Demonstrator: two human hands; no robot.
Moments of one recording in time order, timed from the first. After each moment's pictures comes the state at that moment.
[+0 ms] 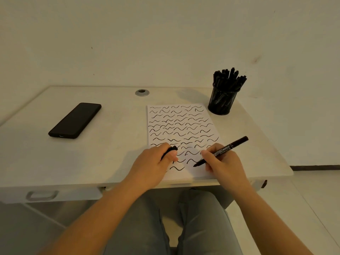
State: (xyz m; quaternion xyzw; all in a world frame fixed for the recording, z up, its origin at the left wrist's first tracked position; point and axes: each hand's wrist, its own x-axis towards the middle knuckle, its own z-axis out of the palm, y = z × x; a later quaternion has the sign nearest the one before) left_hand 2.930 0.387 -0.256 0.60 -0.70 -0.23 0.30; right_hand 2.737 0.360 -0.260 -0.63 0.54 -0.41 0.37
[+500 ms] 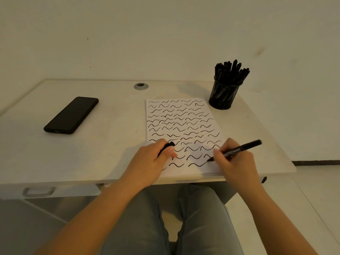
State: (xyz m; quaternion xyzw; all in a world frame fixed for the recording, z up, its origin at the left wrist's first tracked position) left_hand 2.930 0.388 -0.262 0.61 -0.68 -0.25 0.32; right_hand 2.720 0.363 -0.263 -0.65 0.56 -0.43 0.29
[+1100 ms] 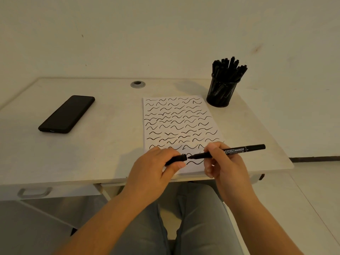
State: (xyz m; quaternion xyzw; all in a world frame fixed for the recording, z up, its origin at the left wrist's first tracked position) left_hand 2.914 0.414 -0.256 0.56 -0.74 -0.15 0.34; right_hand 2.746 0.391 -0.247 -0.48 0.43 -0.53 0.55
